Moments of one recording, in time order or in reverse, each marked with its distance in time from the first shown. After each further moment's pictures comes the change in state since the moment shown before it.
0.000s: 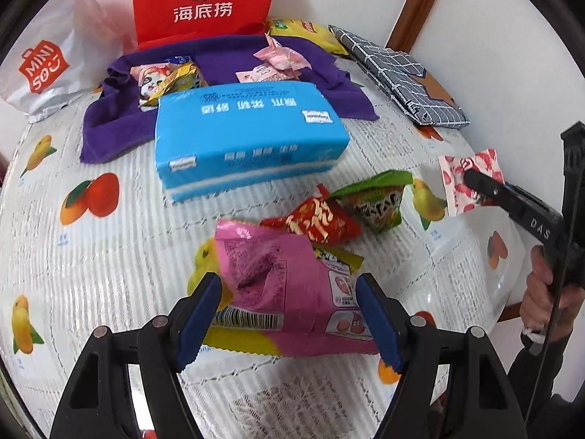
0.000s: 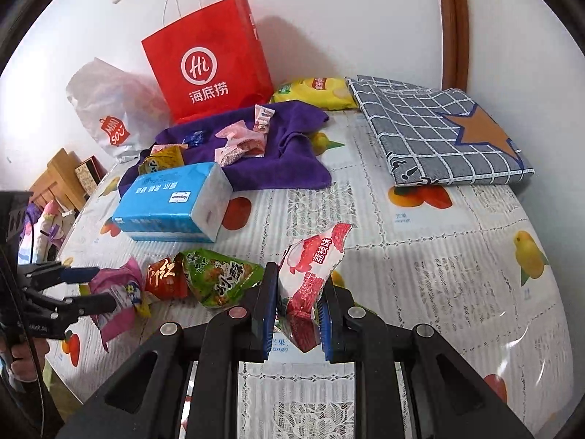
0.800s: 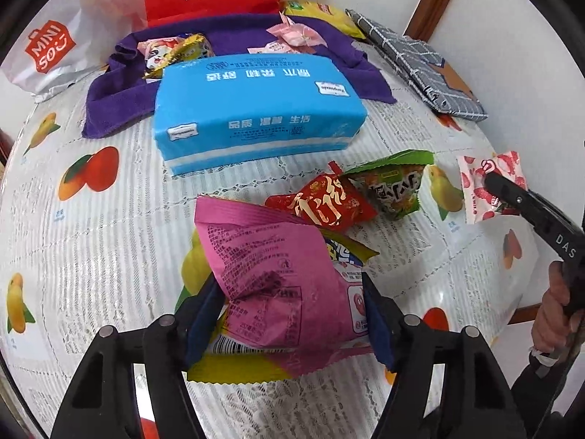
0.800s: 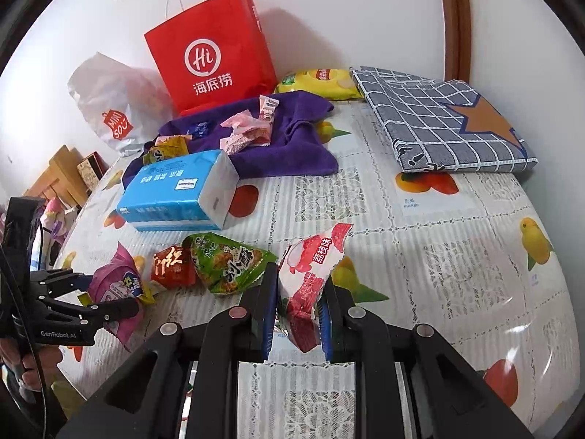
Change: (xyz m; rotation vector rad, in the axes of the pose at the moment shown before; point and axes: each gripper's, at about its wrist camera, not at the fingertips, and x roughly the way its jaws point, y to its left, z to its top) left arm 0.014 -0.001 -0.007 -0.047 0.050 0.045; right arm -0.001 0.007 -0.009 0.011 0.027 0.014
